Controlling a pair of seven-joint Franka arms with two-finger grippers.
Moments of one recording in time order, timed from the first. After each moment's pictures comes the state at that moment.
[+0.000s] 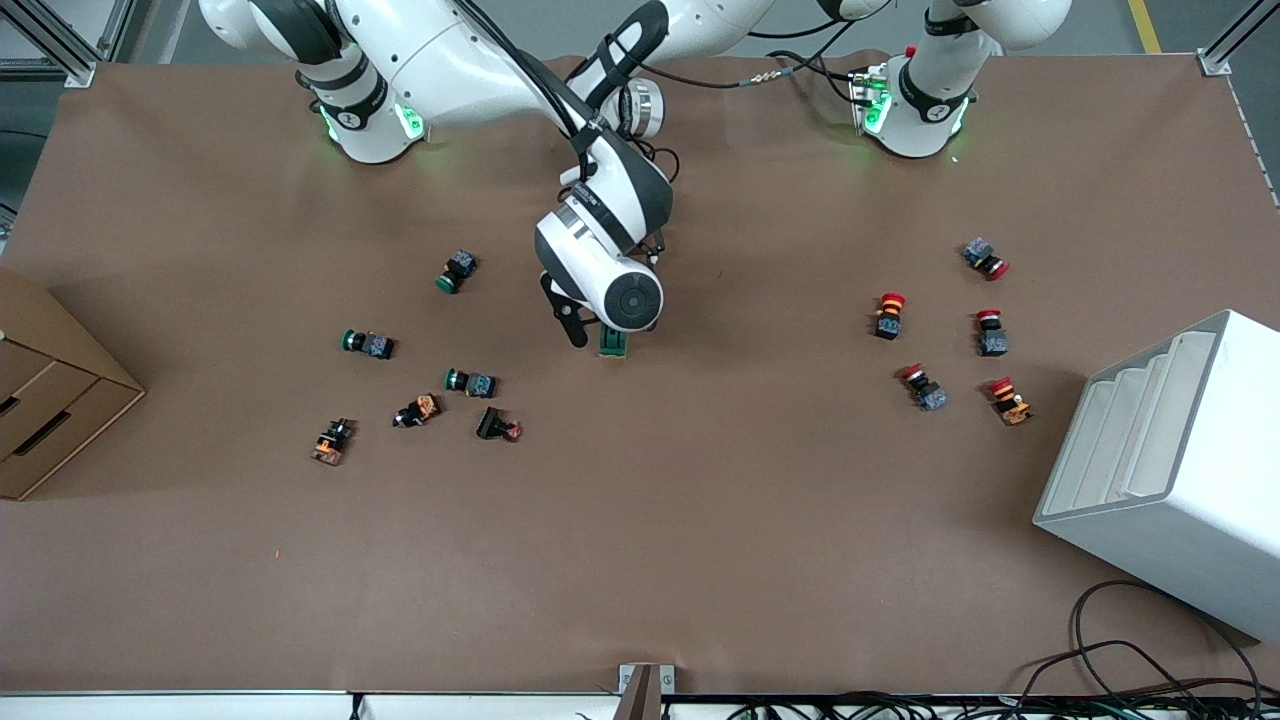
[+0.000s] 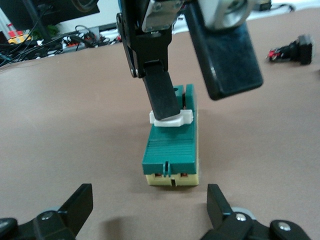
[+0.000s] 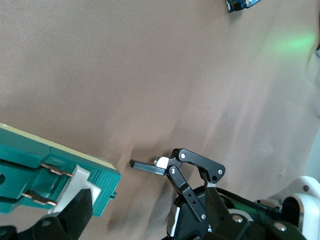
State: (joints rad) left arm -1.16 0.86 -0.24 -1.76 1.48 1.86 -2.35; right arm 0.76 0.77 0.04 -1.42 0.23 1.65 1.79
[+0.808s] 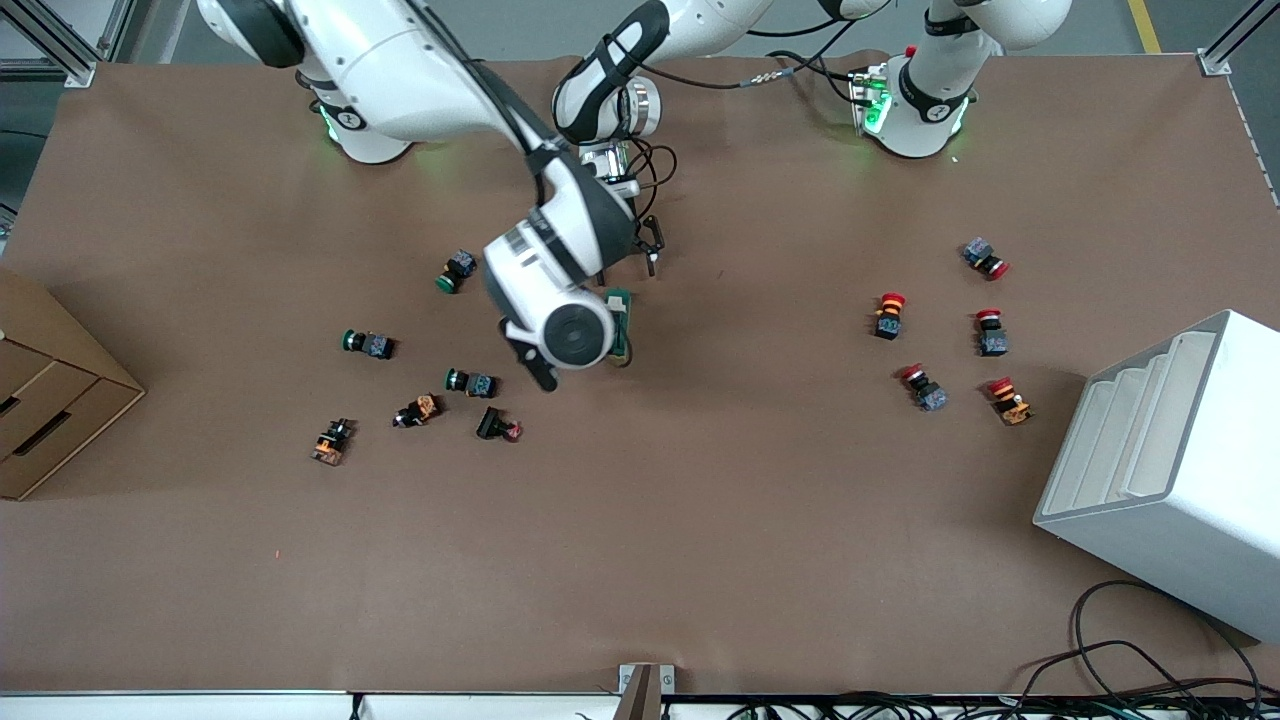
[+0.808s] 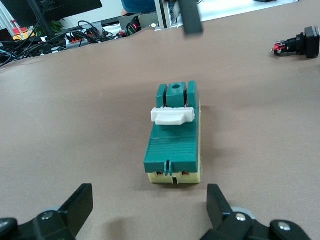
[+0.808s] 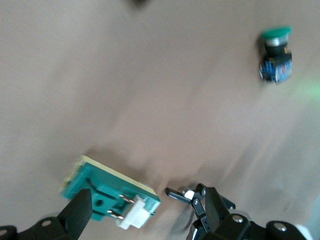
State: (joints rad) left arm -1.16 0.86 -0.24 -1.75 1.46 1.86 -2.34; right arm 0.62 0.73 0.01 -1.33 0.21 1.65 1.50
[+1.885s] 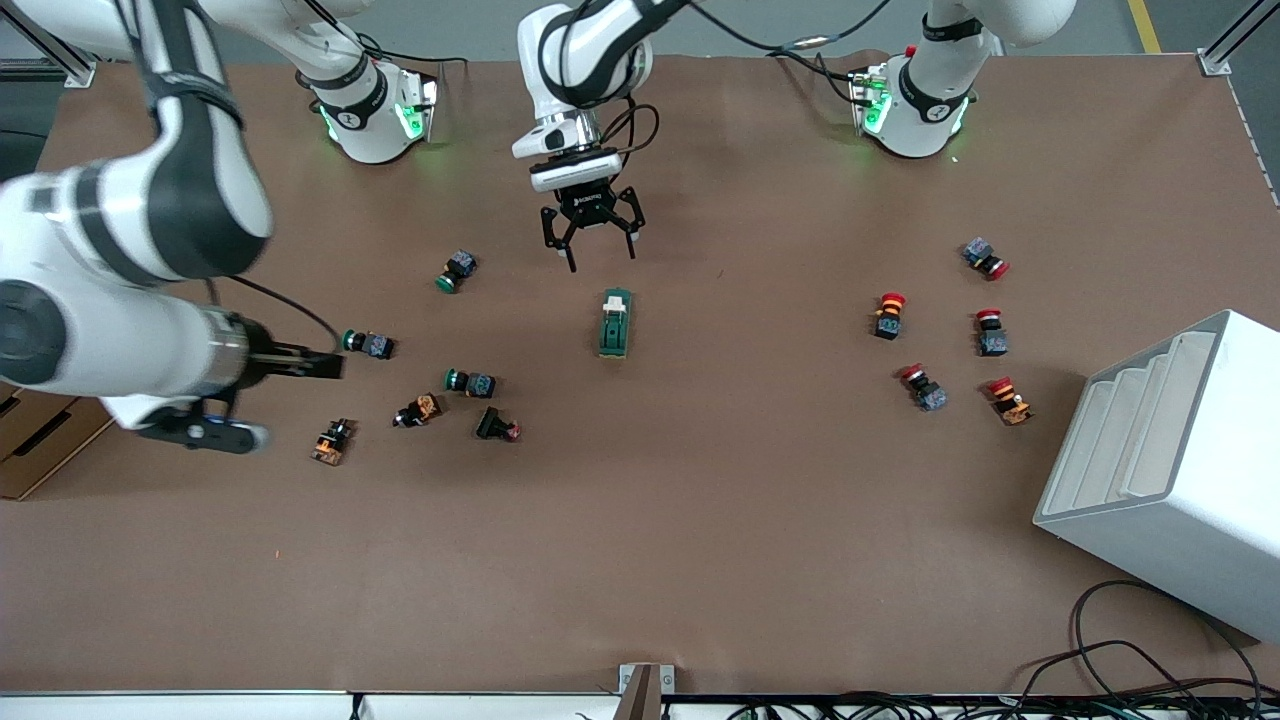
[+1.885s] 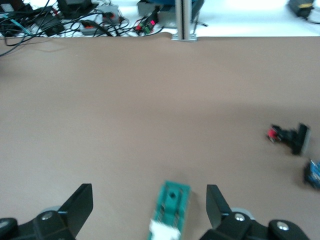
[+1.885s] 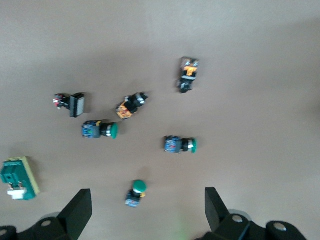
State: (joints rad) left arm -0.97 0.54 -0.28 -1.64 1.04 1.94 -1.88; right arm 0.12 0.41 0.00 -1.29 0.03 1.43 0.23
